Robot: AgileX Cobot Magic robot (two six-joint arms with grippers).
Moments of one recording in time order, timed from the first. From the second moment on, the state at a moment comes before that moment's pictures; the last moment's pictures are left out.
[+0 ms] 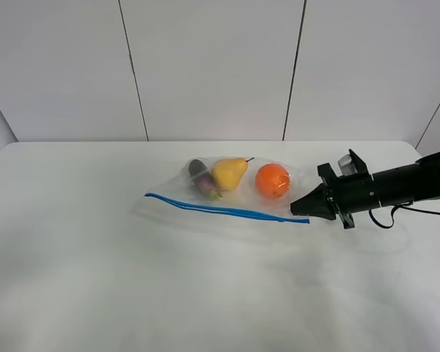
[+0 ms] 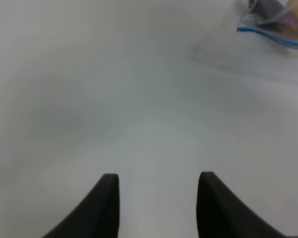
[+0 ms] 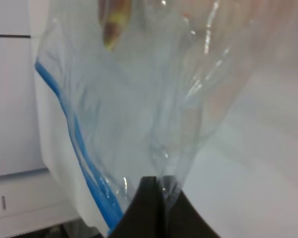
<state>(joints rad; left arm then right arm) 0.00 -0.01 -0.57 -0.04 1.17 0.00 -0.13 2.03 -0.96 1.34 1.05 -1.09</state>
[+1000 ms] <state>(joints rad) 0.00 -0.01 -0.57 -0.04 1.17 0.00 -0.13 1.95 -0.96 1.46 1.13 -1.12</state>
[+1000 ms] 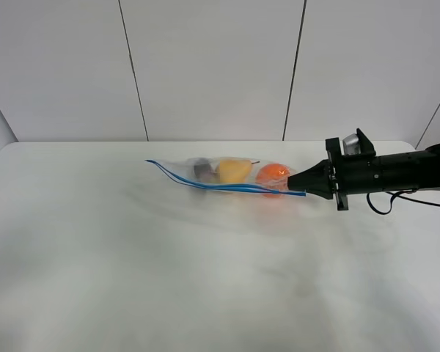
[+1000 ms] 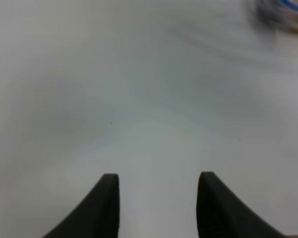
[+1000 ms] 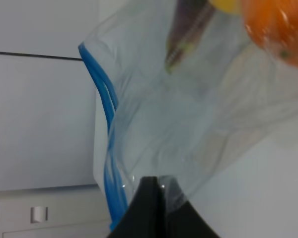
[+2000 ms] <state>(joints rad) 0.00 0.00 -0.61 -0.07 1.16 0.01 -0.13 1.94 -0.96 1.41 1.12 -1.11</state>
